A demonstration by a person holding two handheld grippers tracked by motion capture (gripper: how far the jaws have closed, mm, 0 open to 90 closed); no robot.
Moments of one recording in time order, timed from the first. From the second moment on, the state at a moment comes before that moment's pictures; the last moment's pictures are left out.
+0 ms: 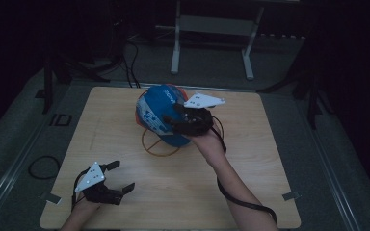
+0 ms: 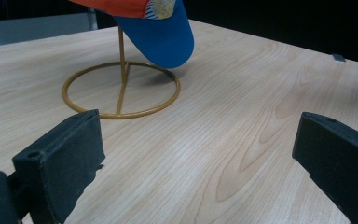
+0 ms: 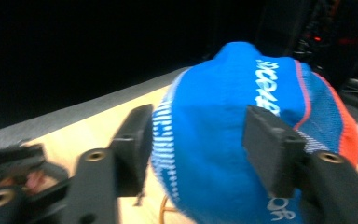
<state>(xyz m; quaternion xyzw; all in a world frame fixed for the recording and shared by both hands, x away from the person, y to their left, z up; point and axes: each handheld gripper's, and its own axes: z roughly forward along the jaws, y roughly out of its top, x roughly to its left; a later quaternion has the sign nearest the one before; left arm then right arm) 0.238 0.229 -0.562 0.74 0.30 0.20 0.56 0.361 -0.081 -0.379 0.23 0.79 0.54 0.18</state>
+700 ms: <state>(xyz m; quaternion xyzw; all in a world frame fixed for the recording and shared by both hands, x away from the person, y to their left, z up) 0.238 0.228 -0.564 0.74 0.30 0.20 0.56 0.339 -0.102 -0.420 0.19 0.82 0.52 0.15</state>
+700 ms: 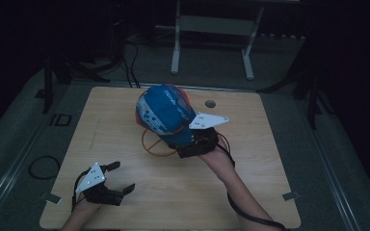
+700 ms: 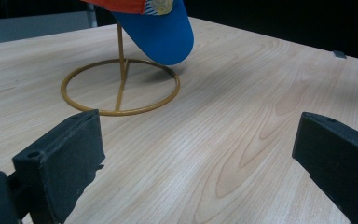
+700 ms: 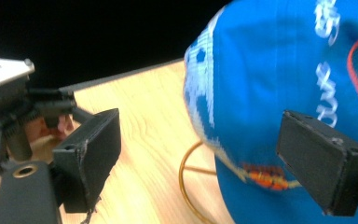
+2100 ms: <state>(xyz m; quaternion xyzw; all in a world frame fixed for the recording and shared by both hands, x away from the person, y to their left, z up) 0.239 0.229 -0.571 0.75 0.30 0.21 0.55 0.313 -0.198 -0.538 0.23 0.84 0.47 0.12</state>
